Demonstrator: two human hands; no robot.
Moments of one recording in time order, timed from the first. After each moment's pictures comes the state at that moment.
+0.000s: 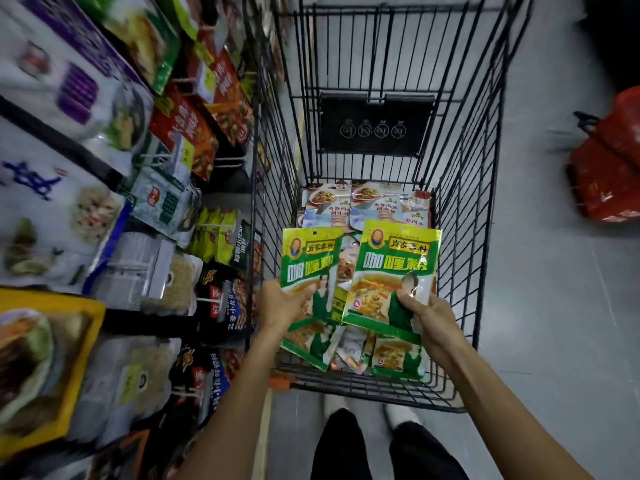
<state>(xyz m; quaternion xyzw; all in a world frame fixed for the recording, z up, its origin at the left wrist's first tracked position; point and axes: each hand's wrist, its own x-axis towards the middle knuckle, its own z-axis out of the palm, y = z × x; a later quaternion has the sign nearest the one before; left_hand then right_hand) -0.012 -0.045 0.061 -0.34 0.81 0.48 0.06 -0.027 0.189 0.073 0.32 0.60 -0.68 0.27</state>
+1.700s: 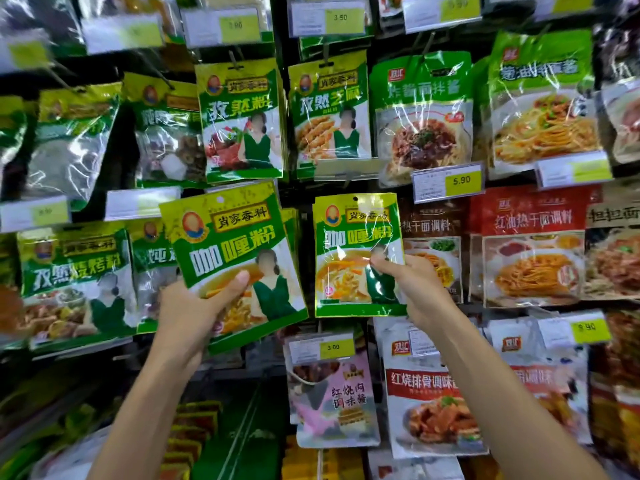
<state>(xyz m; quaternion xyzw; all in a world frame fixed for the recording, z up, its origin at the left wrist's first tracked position) 0.561 -0.084 0.635 -0.42 0.51 0.20 -0.72 0.294 -0.154 0.645 -0.55 0.39 -0.61 0.42</state>
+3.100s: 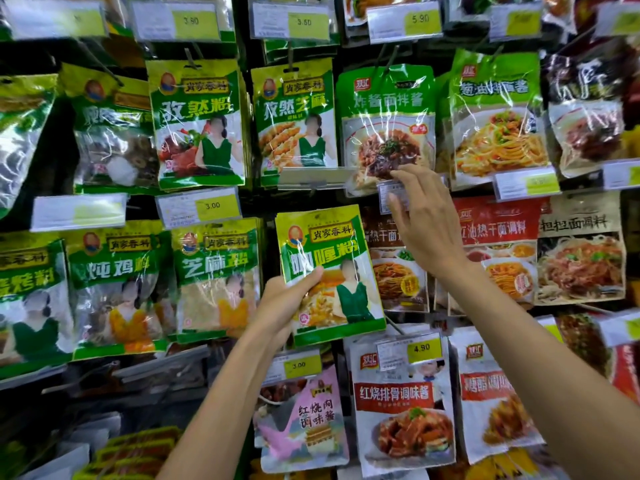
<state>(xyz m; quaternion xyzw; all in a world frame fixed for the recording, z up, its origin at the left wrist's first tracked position) 0.442 -0.172 0.643 -0.39 0.54 0.45 -0.59 0.225 -0.177 0.712 -0.64 0.42 -0.54 -0.36</state>
